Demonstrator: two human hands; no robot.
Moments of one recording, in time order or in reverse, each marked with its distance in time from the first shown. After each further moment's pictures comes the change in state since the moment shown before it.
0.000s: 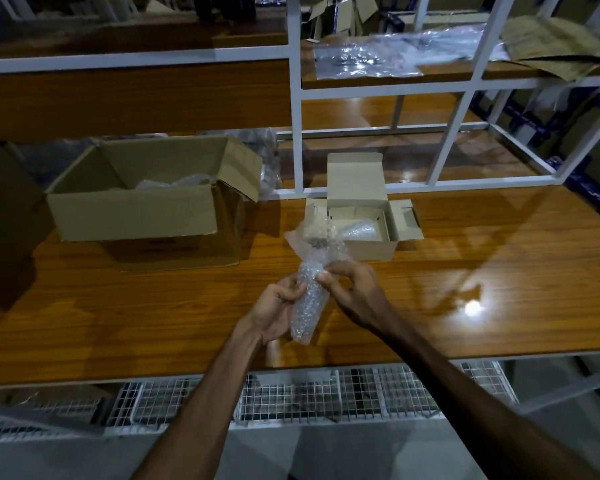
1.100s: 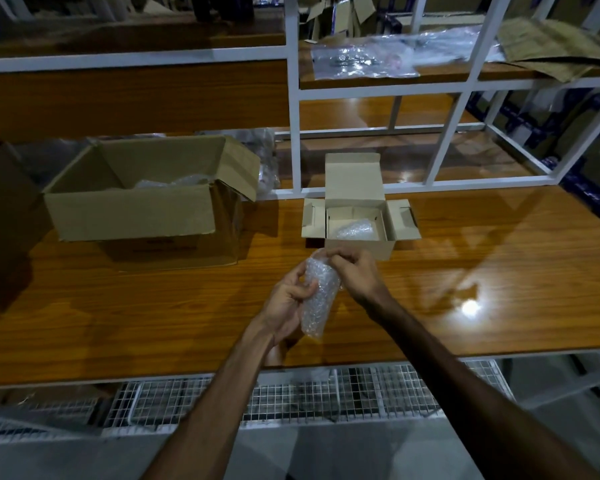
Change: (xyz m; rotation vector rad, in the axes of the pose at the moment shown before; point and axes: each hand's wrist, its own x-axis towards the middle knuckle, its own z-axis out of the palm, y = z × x) left_hand 0.016 -0.014 0.010 0.003 0.061 0.111; right_hand 0.017 -0.022 -0.011 0.257 0.023 0.403
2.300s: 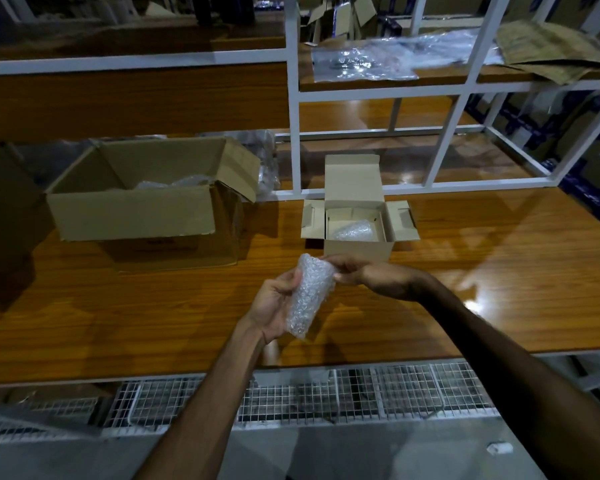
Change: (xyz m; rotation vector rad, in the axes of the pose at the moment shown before) left_hand -0.015 0.015 -0.001 -0.192 -0.081 -0.092; right_hand 0.010 -0.018 -0.056 -0.164 -0.721 -0.068
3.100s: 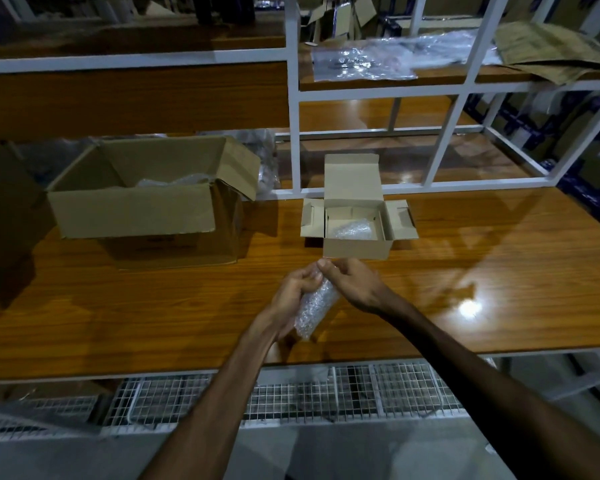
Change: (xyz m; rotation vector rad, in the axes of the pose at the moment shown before) left_hand 0.012 -0.014 0.025 0.544 0.163 0.078; right_hand 0.015 0.012 0.046 -0.263 0.472 0.151
